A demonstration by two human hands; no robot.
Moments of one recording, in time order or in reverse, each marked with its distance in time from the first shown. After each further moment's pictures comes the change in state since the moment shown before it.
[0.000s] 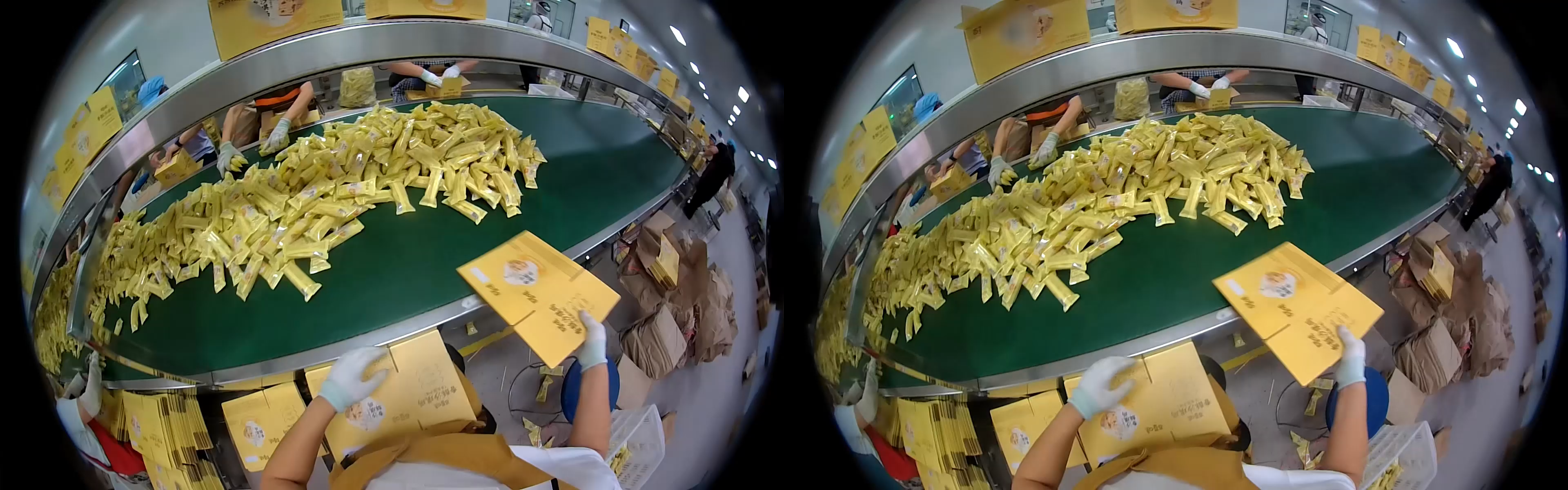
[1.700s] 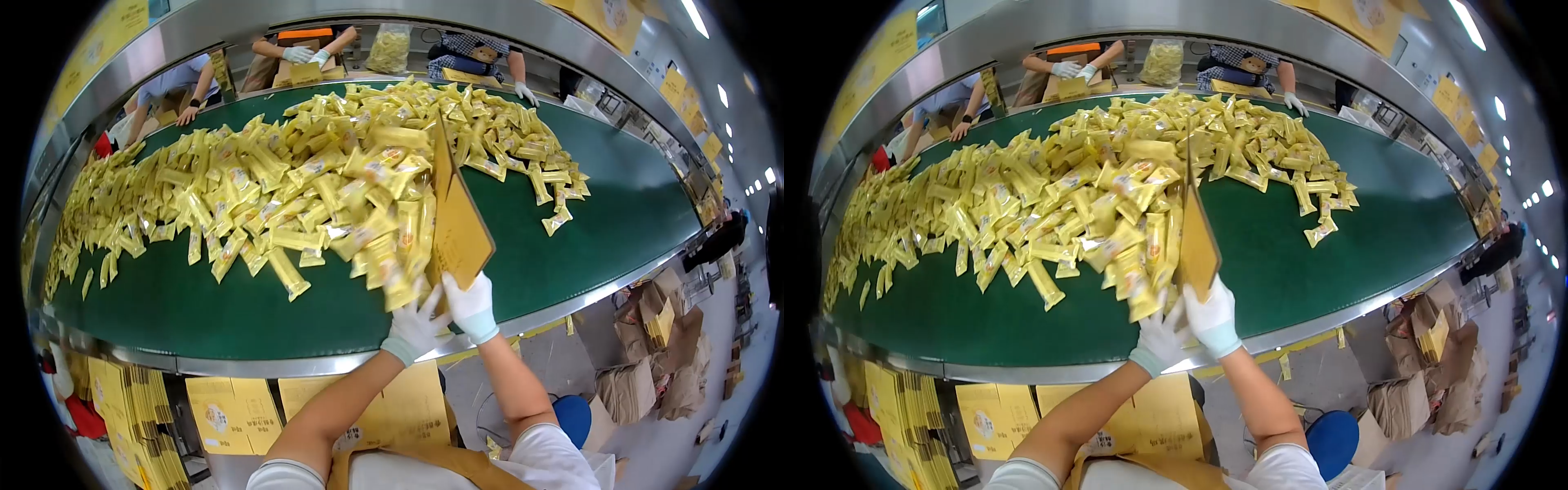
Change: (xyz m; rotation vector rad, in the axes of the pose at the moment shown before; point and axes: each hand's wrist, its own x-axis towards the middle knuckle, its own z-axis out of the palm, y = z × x) left_hand 0.192 -0.057 0.128 0.446 0.458 0.177; right_hand 0.006 0.076 0.361 -0.709 -0.554 -0.563
